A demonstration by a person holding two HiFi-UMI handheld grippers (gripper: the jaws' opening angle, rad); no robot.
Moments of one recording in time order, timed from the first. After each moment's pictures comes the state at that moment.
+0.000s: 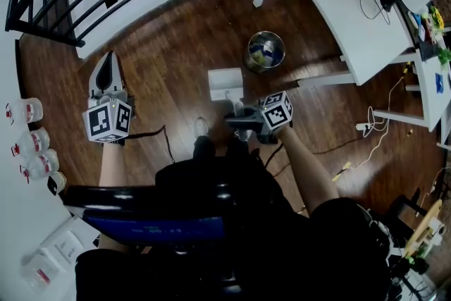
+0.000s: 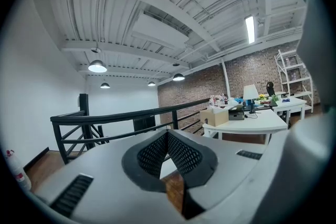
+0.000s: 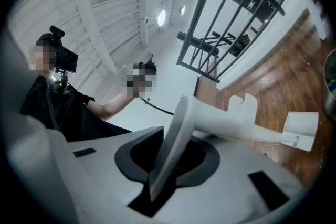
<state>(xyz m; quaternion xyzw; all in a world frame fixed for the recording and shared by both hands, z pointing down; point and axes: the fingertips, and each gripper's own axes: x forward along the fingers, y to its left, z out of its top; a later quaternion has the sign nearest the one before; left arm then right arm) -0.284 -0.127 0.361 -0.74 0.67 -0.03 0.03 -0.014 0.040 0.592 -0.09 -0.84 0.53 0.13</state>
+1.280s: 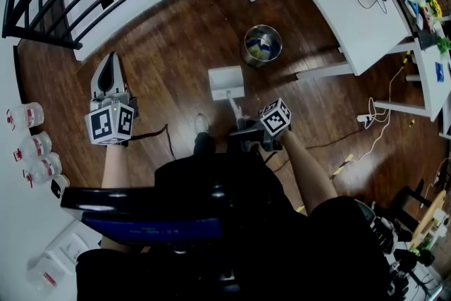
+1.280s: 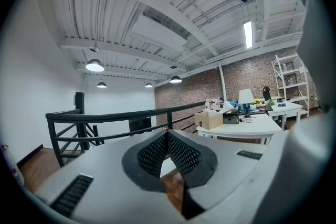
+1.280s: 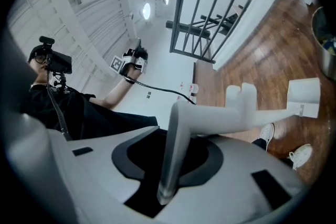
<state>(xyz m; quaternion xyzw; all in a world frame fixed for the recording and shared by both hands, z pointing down) -0.256 -0.118 0.363 -0.75 0.66 -0.02 0.03 0.014 0.108 0.626 -0.12 -0.77 0.60 0.16</state>
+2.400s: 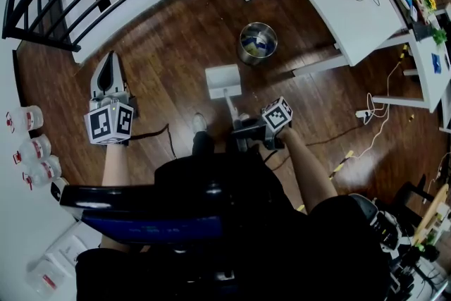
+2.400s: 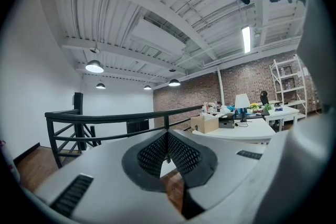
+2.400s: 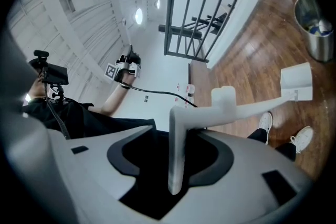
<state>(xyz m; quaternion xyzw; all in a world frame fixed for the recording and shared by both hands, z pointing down) -0.239 -0.091 0.353 -0.76 0.65 0.00 0.03 0.034 0.129 0.627 -0.10 -0.76 0.63 0.16</state>
